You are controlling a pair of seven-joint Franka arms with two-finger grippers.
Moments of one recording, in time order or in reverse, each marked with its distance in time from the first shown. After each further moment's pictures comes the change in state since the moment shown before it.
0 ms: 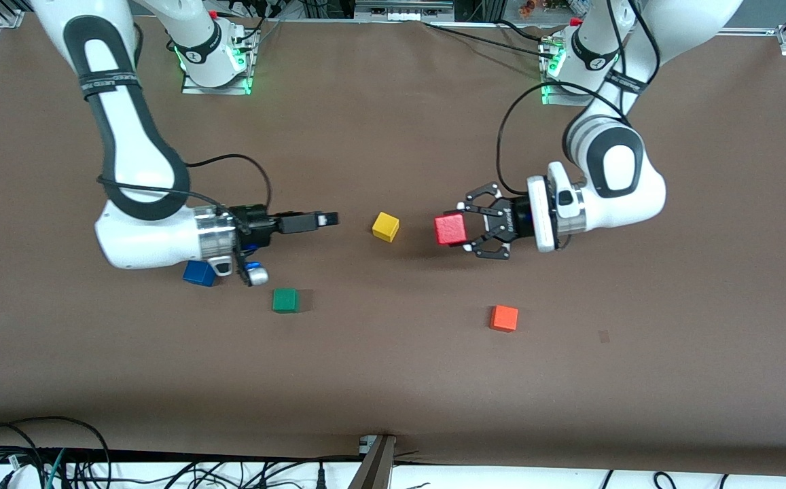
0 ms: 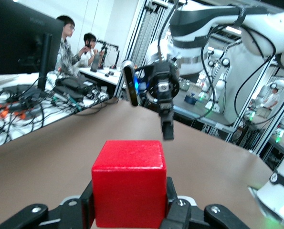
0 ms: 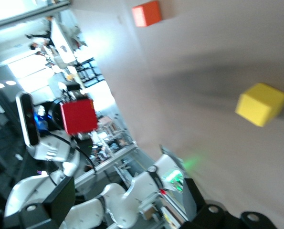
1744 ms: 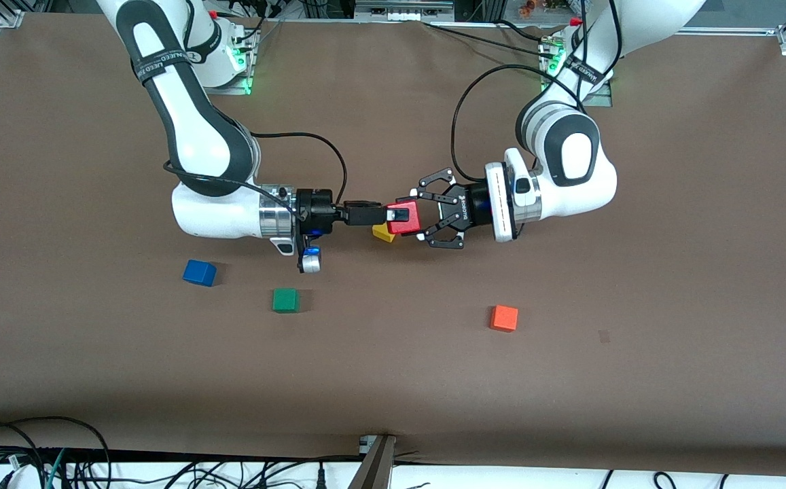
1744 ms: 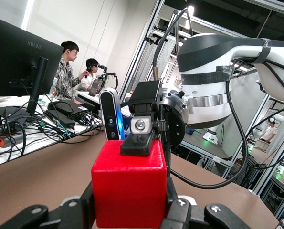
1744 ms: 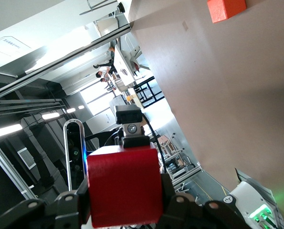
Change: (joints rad) left arm -0.090 0.035 -0.036 0.081 -0.175 0.073 -0.005; right arm 0.159 -0.008 0.009 -0.012 0.351 0.226 -0.033
